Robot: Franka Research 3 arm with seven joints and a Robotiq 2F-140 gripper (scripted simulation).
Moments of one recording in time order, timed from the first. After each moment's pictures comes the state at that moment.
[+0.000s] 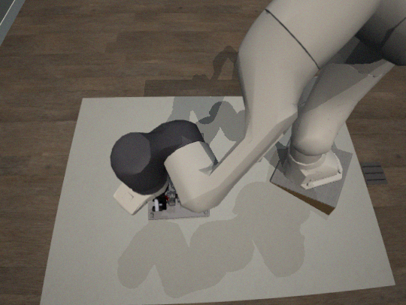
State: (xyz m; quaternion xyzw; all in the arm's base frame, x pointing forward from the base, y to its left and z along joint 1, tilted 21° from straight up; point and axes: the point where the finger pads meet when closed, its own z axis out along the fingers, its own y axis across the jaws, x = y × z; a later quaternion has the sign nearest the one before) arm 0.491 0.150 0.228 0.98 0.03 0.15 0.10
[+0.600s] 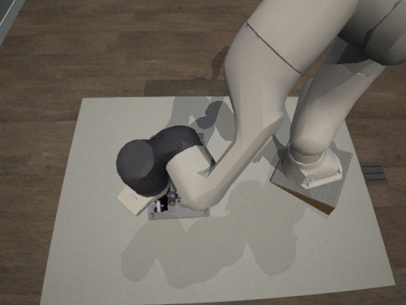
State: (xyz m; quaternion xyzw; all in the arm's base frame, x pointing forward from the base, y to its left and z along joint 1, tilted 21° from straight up) arm 0.500 0.143 0.201 0.98 0.03 0.15 0.10
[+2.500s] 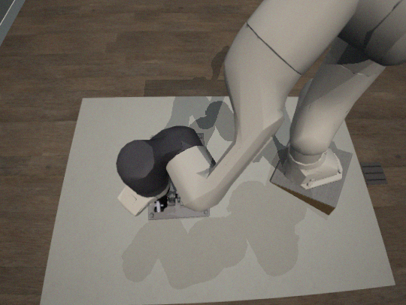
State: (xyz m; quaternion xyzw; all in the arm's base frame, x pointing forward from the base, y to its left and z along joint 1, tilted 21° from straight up) arm 0.501 0.144 0.201 0.98 0.03 0.15 0.10
